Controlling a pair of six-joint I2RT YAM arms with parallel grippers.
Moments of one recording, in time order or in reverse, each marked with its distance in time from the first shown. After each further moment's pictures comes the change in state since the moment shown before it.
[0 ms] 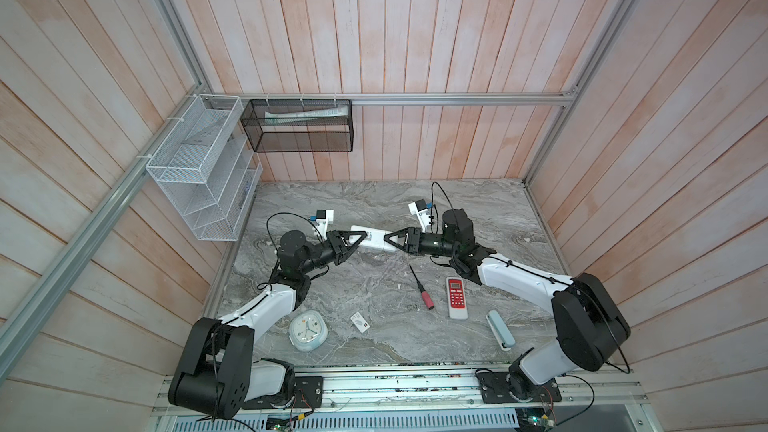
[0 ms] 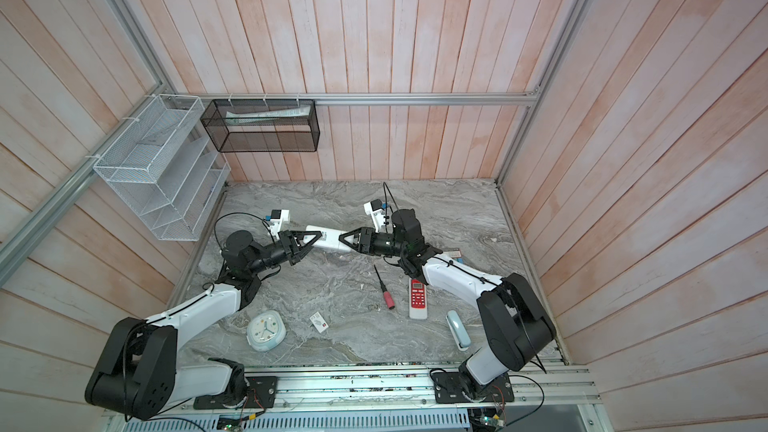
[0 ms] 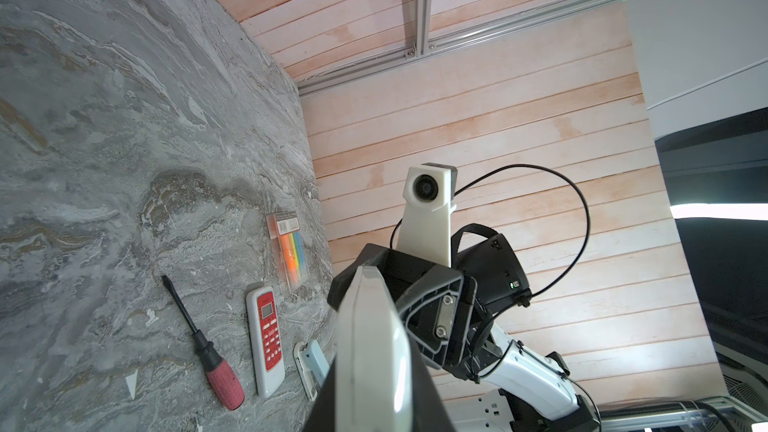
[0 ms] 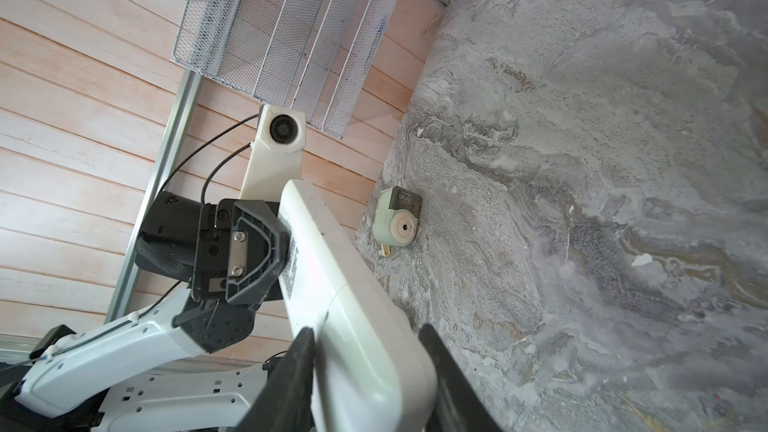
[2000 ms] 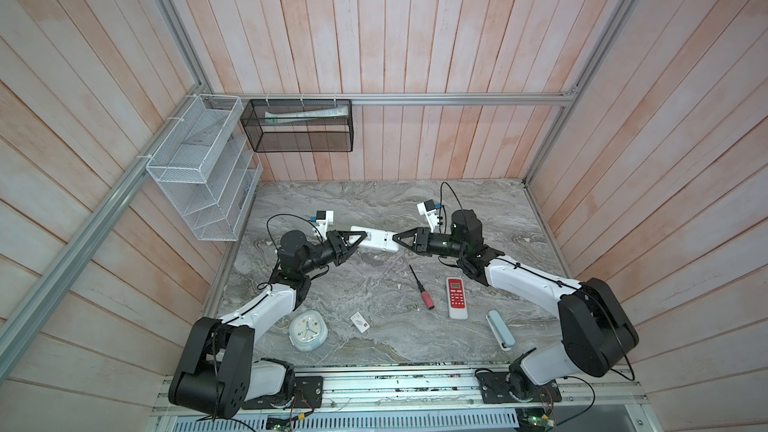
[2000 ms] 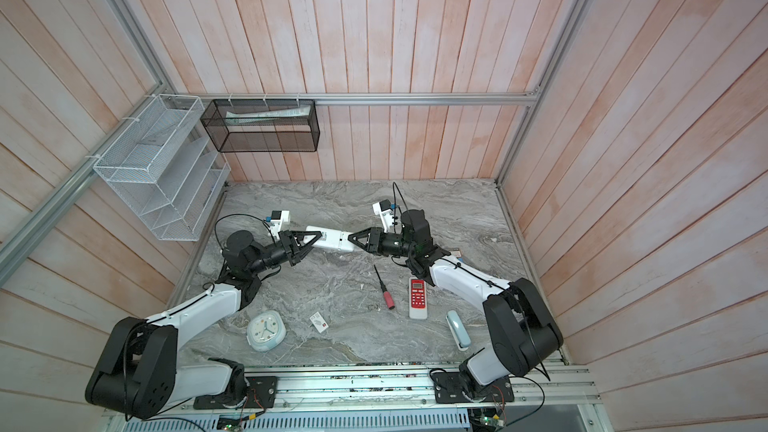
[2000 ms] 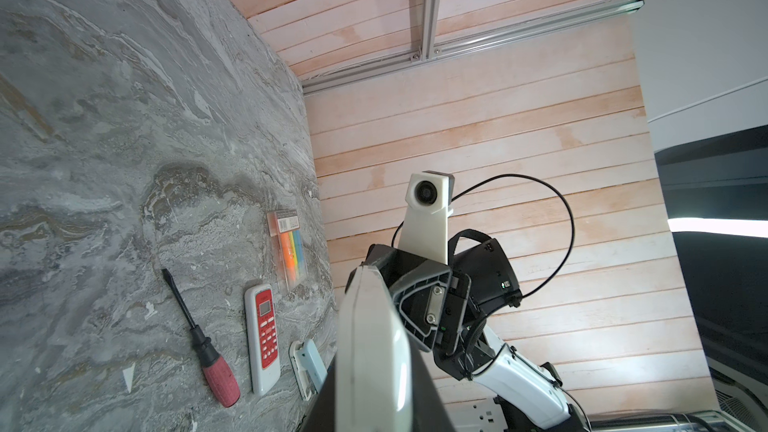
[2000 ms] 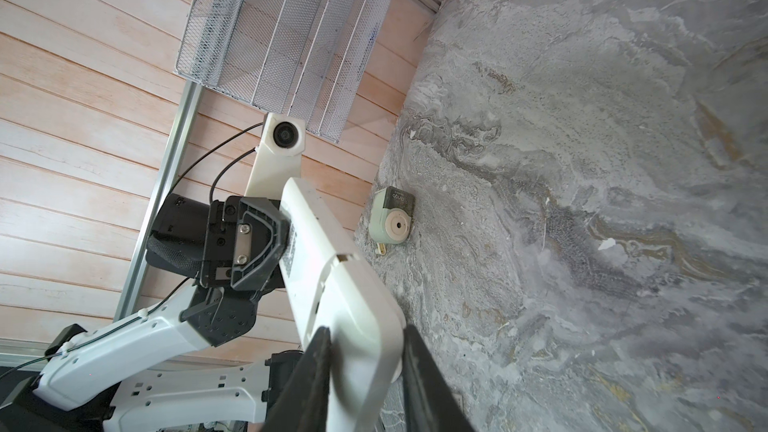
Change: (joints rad) left arm 0.000 0.002 0.000 -0.020 -0.011 -0.018; right arm -0.058 -0.046 -0.046 -0.020 -0.032 0.000
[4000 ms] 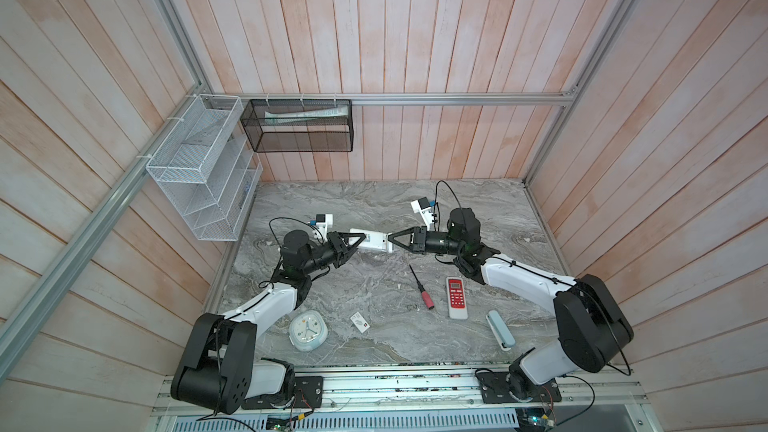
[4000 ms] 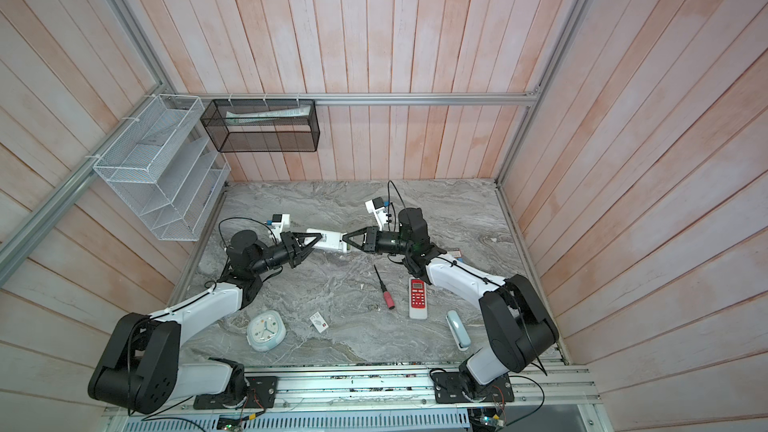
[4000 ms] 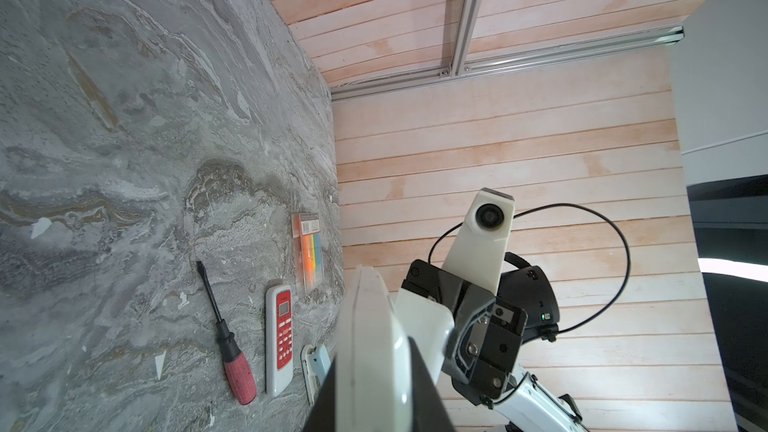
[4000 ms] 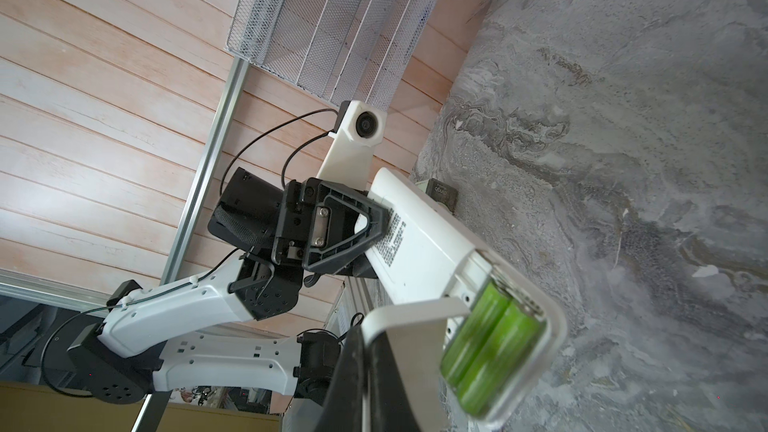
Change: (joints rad) left arm 0.000 0.023 0.000 -0.060 -0.043 0.003; right arm 0.019 0.029 0.026 0.104 -0.096 0.041
